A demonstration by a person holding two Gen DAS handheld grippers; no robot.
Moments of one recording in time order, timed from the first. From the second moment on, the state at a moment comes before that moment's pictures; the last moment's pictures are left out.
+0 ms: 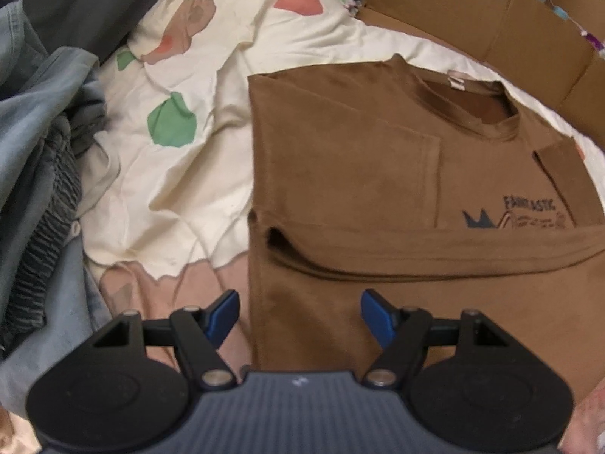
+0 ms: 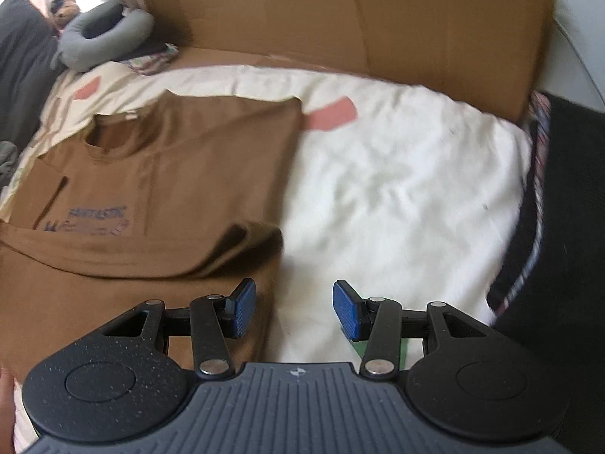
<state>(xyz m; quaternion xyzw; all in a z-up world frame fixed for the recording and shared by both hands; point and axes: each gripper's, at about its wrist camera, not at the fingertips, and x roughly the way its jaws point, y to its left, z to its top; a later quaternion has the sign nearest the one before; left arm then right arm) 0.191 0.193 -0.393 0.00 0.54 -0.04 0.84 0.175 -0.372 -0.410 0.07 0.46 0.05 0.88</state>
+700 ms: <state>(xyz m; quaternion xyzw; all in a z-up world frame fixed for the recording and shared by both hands) 0.218 0.200 -0.411 0.06 0.51 -0.07 0.86 0.223 -0.356 -0.421 0.00 0.49 0.09 0.87</state>
